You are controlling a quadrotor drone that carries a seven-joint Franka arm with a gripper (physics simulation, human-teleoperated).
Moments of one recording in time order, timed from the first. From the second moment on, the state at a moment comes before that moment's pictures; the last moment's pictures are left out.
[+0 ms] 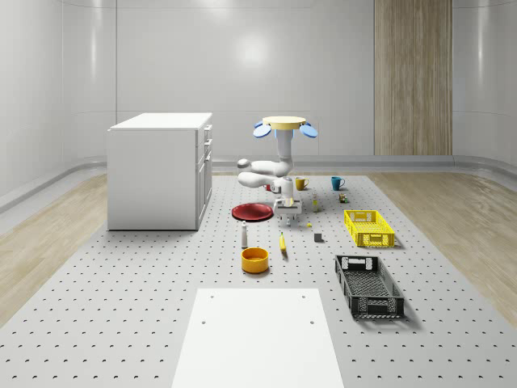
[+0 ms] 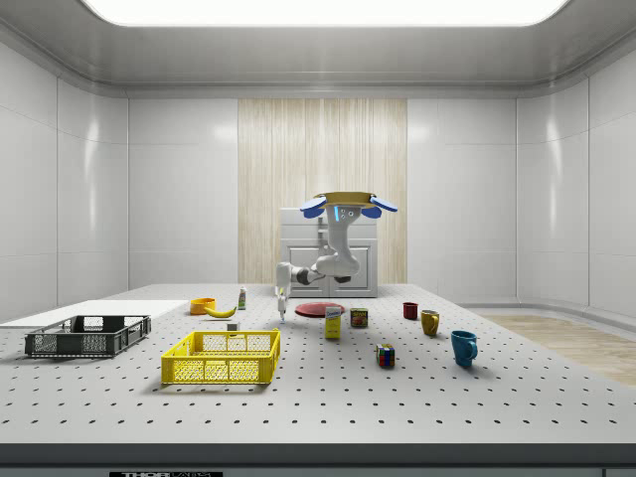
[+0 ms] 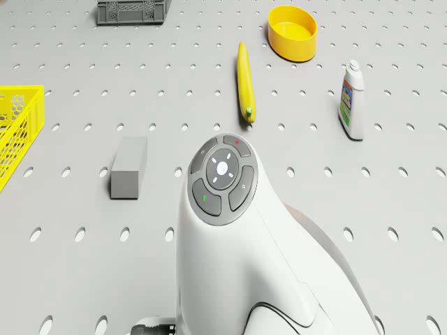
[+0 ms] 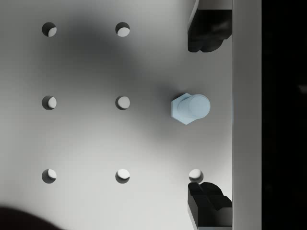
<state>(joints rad) -1.17 -1.49 1.32 -2.86 -1.83 1.56 1.69</state>
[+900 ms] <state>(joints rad) -1.20 -1.50 1.24 -2.84 -1.91 1.60 1.71</state>
